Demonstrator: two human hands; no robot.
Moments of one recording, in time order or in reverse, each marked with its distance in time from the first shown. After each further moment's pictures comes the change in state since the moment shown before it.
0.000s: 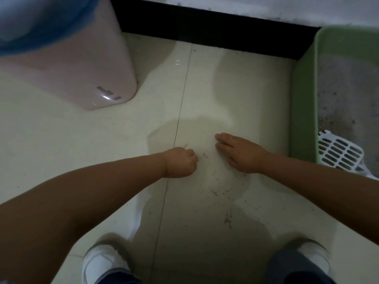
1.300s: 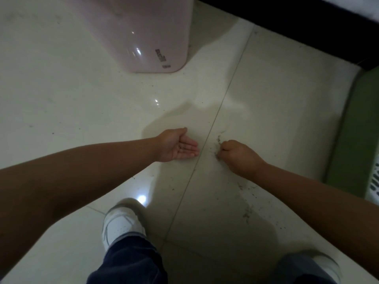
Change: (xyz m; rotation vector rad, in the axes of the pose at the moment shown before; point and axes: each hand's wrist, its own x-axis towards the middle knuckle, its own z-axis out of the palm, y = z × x) left_hand -0.079 0.002 0.012 -2.518 0.288 -1.389; right_hand 0.058 -0.082 -0.012 0.284 -0.199 -0.055
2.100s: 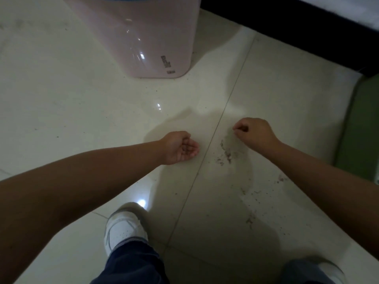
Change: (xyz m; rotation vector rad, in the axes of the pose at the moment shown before) left_hand -0.002 0.004 0.002 -0.044 0.074 0.045; right_hand 0.020 0.009 -0.059 0.355 0.181 0.541
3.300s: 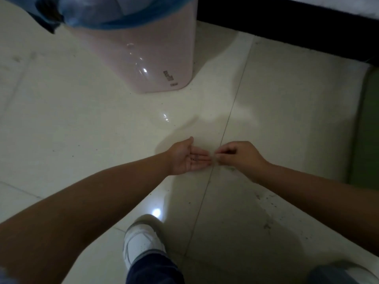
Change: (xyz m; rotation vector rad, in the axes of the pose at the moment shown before) left_hand -0.003 0.001 -0.005 -0.028 -0.074 -0.054; right_hand -0.027 -0.025 0.044 0.657 -0.099 0.107
